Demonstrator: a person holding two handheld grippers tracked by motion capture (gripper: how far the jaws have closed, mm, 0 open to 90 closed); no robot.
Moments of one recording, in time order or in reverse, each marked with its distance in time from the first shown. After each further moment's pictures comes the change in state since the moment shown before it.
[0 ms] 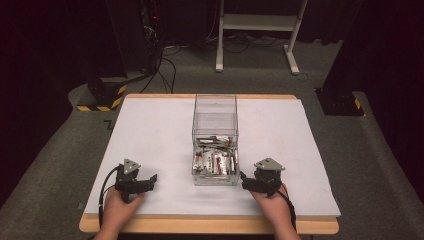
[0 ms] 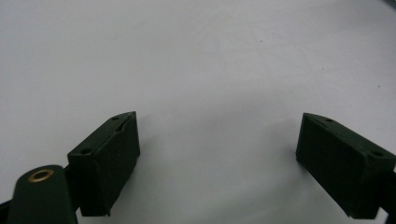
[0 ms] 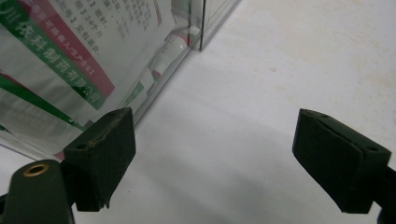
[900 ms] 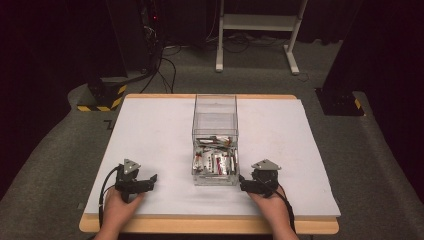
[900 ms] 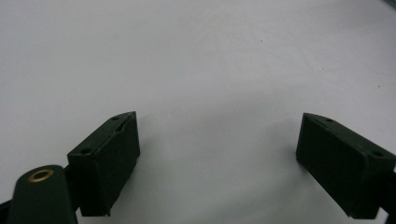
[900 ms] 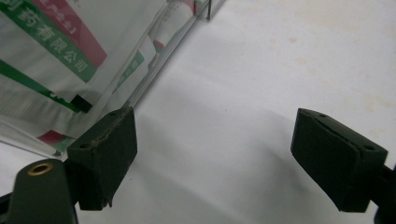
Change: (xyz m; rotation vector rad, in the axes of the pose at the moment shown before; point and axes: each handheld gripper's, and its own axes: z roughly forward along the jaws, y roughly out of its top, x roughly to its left) left arm 0.000 0.000 0.000 -0.001 0.001 0.000; right arm 0.003 -0.008 0.013 0.063 0.012 0.016
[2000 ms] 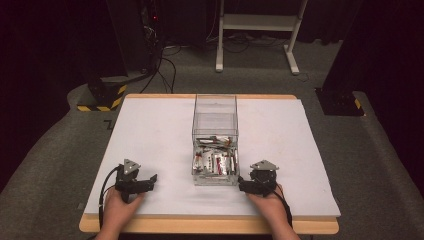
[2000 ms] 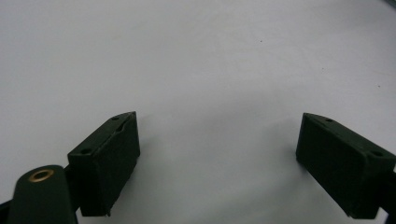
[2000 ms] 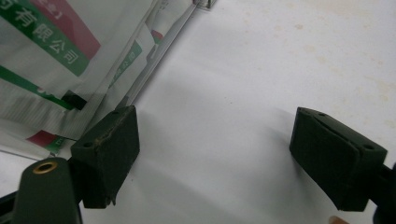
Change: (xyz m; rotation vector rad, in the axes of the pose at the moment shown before) left arm 0.000 0.000 0.000 -0.001 0.001 0.000; right arm 0.004 -0.002 0.006 0.042 -0.005 0.032
